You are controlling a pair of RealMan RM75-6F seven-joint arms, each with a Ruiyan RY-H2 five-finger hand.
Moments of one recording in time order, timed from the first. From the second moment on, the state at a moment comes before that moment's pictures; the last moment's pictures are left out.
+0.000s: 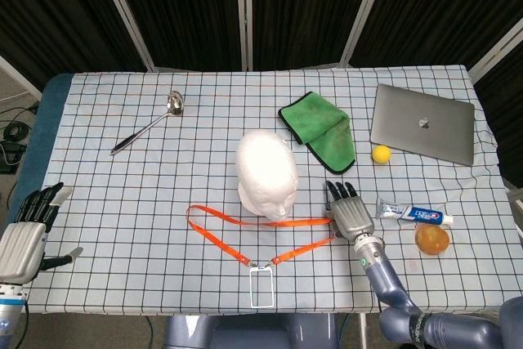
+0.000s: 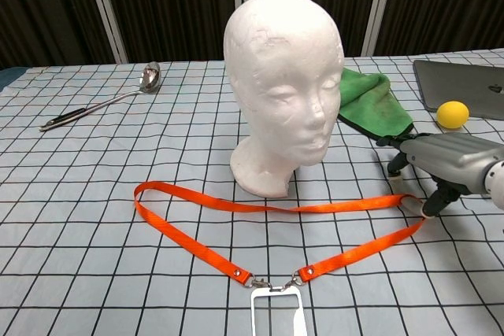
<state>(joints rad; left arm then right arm) -0.10 -1.10 -0.01 -1.77 1.54 1.45 0.06 0.61 -1.57 0.07 -1.52 -0.97 1.05 -0.59</state>
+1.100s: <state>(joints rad) -0.63 -1.61 -0.22 -1.55 1.09 0.92 0.44 0.56 -1.45 0.03 -1.65 -1.11 1.04 -0.46</state>
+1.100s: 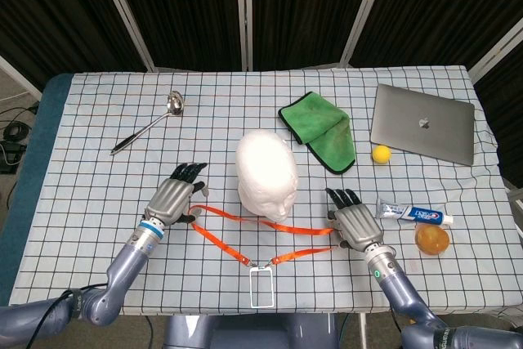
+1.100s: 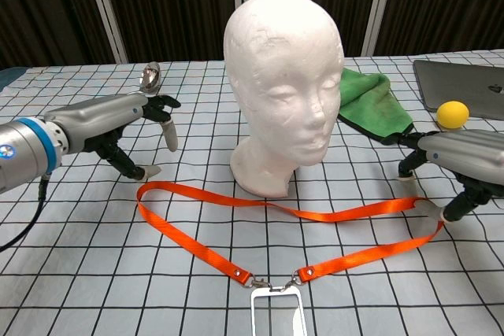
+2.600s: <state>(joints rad) -0.67 -1.70 -0.13 -1.43 1.10 0.98 0.38 0.55 -1.42 0.01 -1.66 -1.21 1.03 -0.42</state>
